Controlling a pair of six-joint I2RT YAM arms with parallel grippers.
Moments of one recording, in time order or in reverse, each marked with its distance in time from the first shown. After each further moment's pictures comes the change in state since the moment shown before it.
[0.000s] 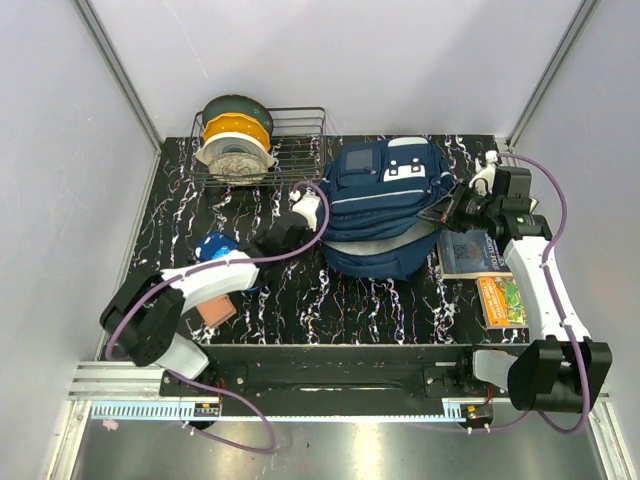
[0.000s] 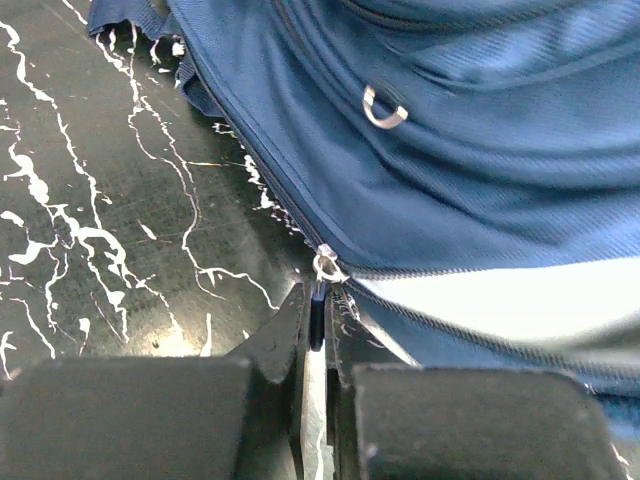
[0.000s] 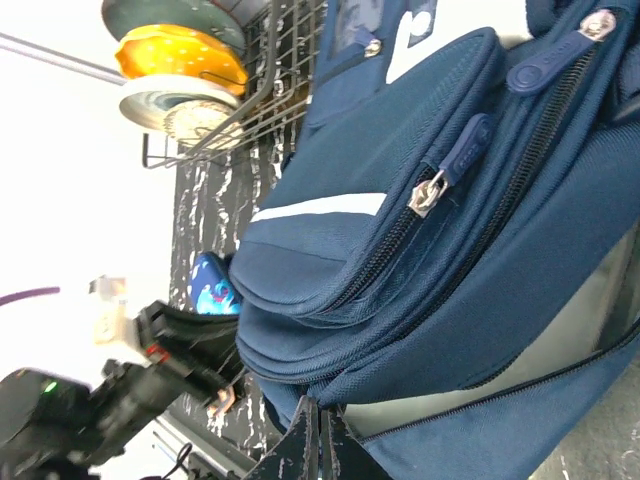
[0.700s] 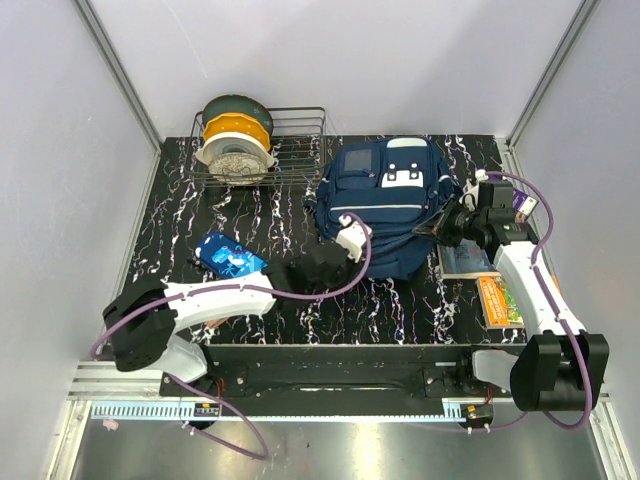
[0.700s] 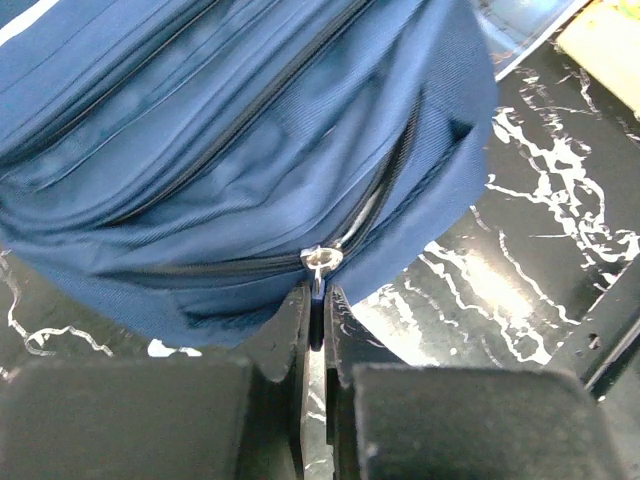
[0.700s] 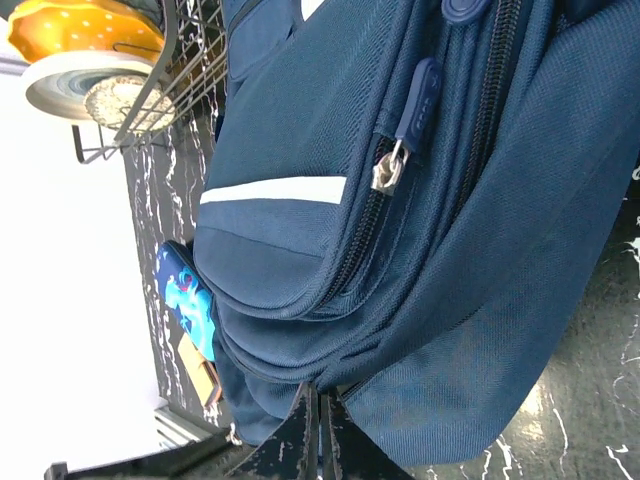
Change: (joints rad) left arm -0.365 0.018 0.114 0.002 -0.111 0.073; right arm 0.052 -0.003 -0.120 0.028 0.103 0.118
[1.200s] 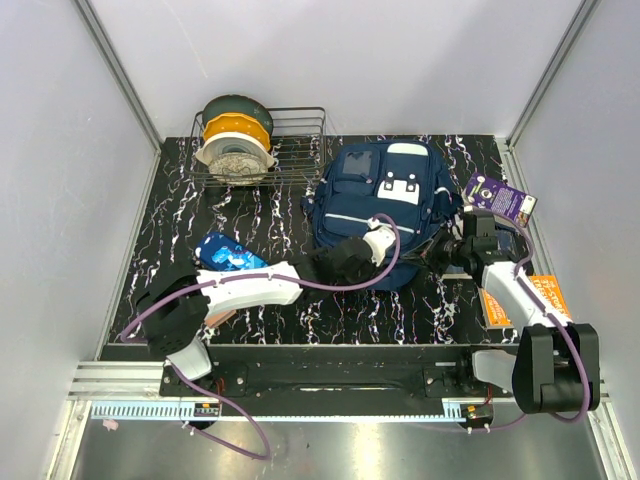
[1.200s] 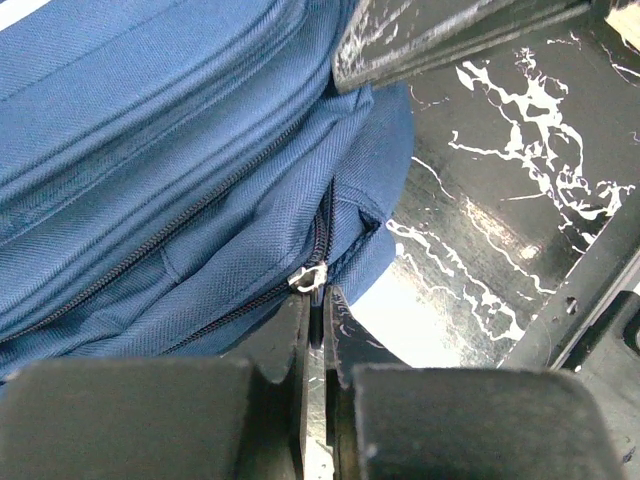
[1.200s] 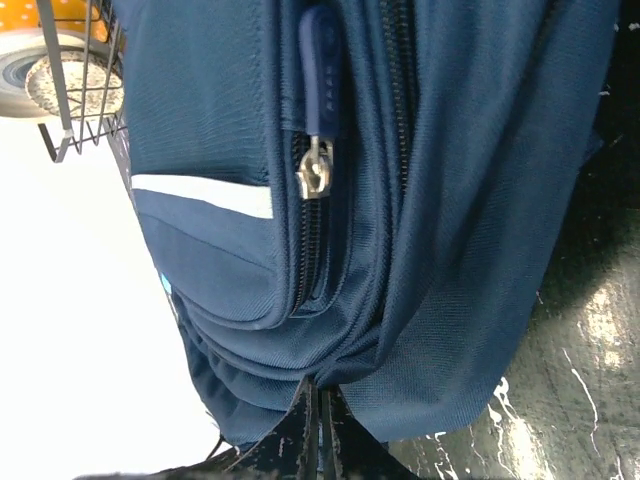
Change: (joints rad) left arm -0.010 0.164 0.166 -0.137 0.117 0.003; right arm 0.046 0.000 -0.303 0.233 -0.051 0.207
